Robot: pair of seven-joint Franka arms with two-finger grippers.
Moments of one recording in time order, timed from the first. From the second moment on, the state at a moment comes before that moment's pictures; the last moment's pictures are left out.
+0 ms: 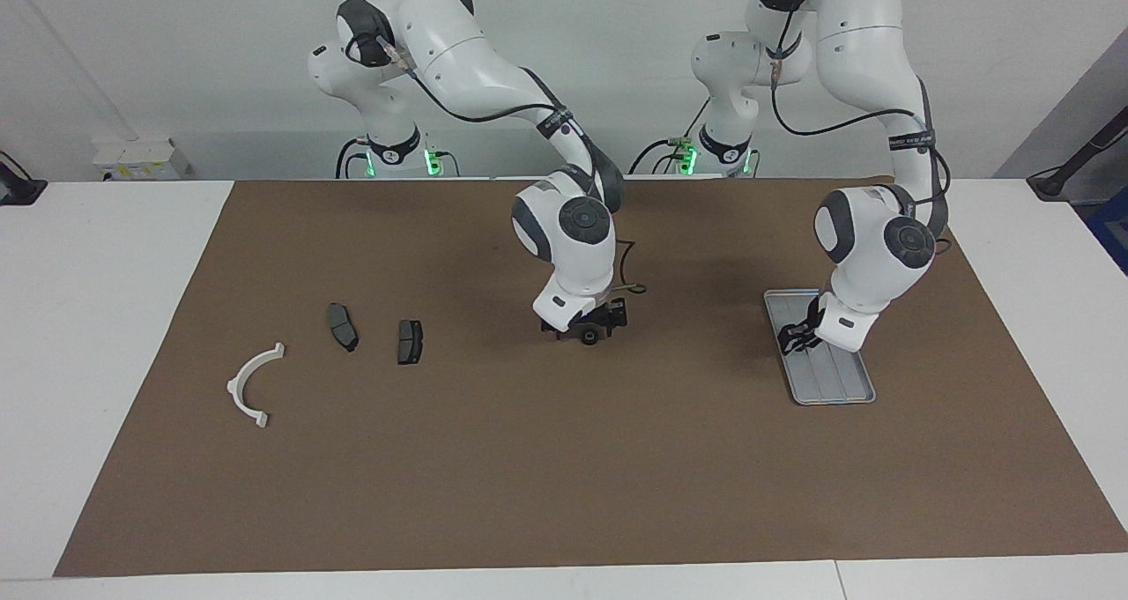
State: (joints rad) left arm -0.10 0.34 0.06 -1.96 -0.06 2.22 -0.19; right arm 0.60 0.63 0.03 -1.52 0.07 2.14 0.58
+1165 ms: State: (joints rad) left arm -0.10 0.32 0.05 -1.97 -0.06 2.22 -0.19; right arm 0.61 0.62 0.04 -1.55 0.10 2.23 0.58
